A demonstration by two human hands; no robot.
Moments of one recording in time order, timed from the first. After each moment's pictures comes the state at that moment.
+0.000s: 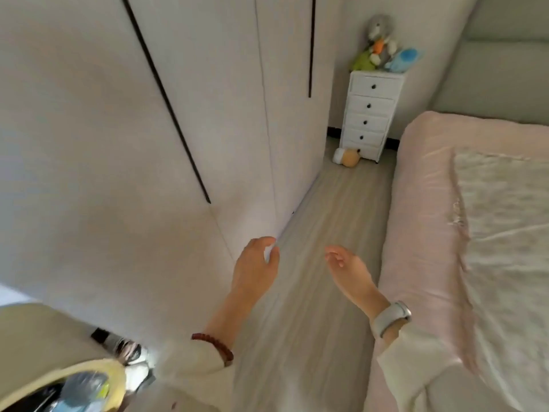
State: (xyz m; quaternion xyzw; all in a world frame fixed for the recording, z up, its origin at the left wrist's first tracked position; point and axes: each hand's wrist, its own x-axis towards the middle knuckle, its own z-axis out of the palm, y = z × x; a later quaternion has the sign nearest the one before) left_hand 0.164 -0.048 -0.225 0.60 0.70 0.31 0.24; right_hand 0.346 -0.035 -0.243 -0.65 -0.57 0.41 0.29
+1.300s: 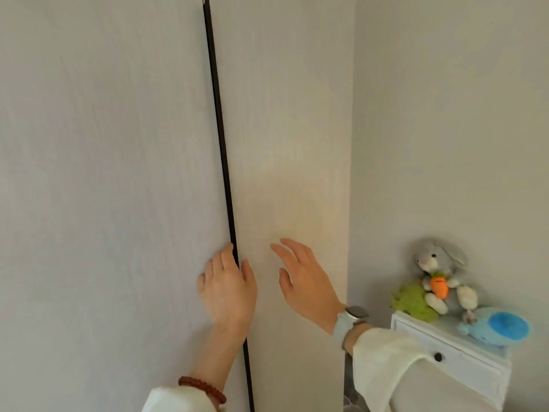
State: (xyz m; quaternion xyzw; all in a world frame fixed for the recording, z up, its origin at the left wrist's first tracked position) left_hand 0.322 0.898 -0.001 0.41 0.74 0.46 -0.26; right_hand 0.434 0.967 -0.001 -0.25 -0.88 0.04 0.41
